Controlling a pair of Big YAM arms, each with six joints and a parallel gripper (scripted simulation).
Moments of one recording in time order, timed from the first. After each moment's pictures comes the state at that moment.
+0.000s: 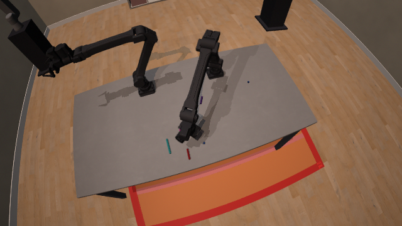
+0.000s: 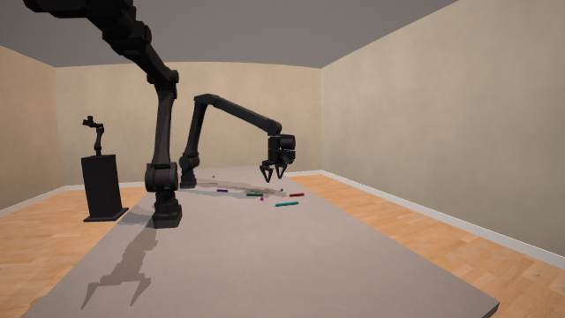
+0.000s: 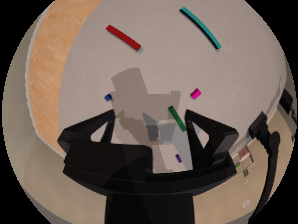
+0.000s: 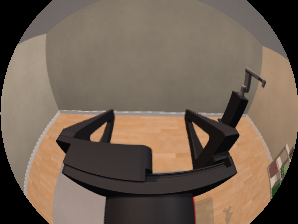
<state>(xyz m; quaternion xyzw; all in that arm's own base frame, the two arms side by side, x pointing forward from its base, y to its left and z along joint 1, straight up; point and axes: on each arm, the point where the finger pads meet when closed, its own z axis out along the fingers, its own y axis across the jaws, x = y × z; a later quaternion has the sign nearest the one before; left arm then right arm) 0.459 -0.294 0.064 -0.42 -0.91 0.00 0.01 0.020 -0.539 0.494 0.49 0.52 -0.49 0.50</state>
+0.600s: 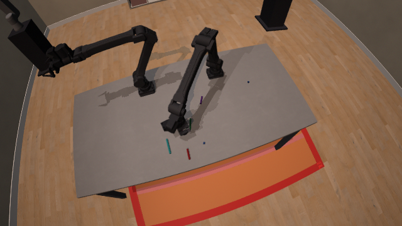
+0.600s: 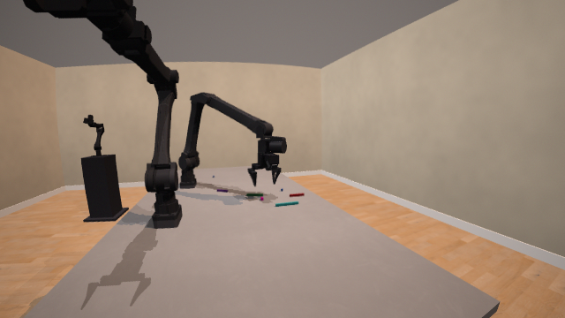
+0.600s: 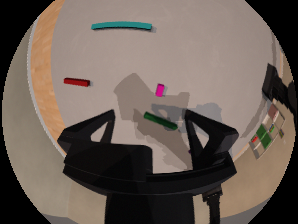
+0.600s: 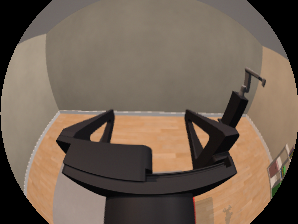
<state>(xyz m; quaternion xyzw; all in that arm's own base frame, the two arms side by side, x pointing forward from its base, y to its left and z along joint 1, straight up) 0.404 -0.343 0.057 -0.62 -0.78 0.00 0.01 0.020 -0.539 0.494 0.49 0.52 -0.49 0.50</state>
